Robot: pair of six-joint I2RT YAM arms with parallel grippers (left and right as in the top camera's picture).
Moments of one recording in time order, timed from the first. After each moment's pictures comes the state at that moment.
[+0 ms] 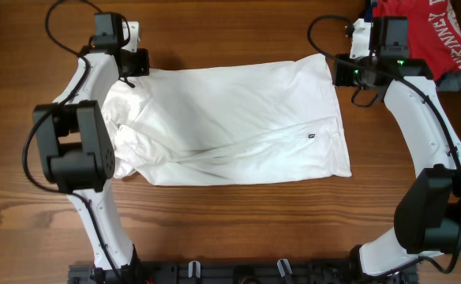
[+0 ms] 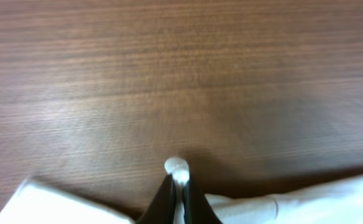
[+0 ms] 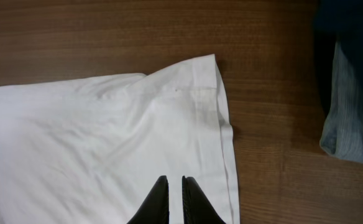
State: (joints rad) left arm 0.05 2.21 1.67 -0.52 0.10 0.04; right arm -0.01 1.76 1.38 -0.60 -0.18 0.02
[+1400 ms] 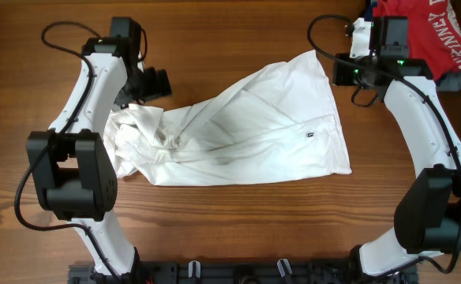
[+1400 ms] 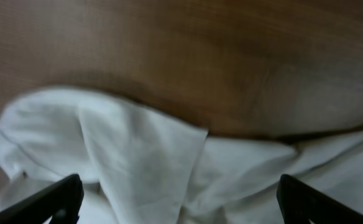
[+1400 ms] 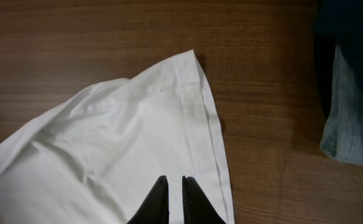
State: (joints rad) left arm -0.06 2.00 1.62 -1.01 0.01 -0.32; right arm -0.01 1.76 1.38 -0.60 -0.18 0.02
